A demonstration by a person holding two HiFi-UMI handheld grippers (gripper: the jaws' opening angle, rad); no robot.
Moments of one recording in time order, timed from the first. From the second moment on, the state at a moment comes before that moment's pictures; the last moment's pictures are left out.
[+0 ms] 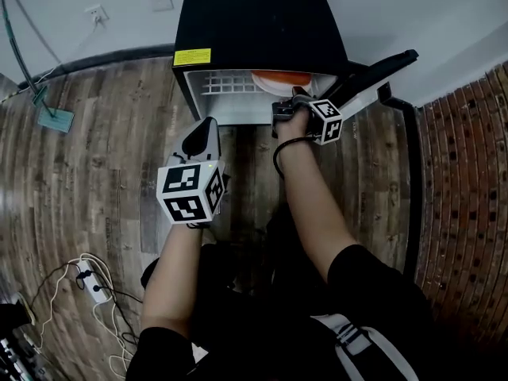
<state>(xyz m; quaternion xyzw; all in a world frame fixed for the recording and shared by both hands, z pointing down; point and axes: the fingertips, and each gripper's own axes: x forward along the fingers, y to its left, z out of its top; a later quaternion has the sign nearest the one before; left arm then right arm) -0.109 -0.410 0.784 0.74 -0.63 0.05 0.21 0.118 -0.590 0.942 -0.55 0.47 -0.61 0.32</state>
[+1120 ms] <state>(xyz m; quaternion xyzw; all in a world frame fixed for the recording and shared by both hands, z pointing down) -0.101 -0.413 0.776 0.76 -0.62 0.06 0.20 0.117 -0.623 0.972 -0.73 0.64 -0.22 -0.10</state>
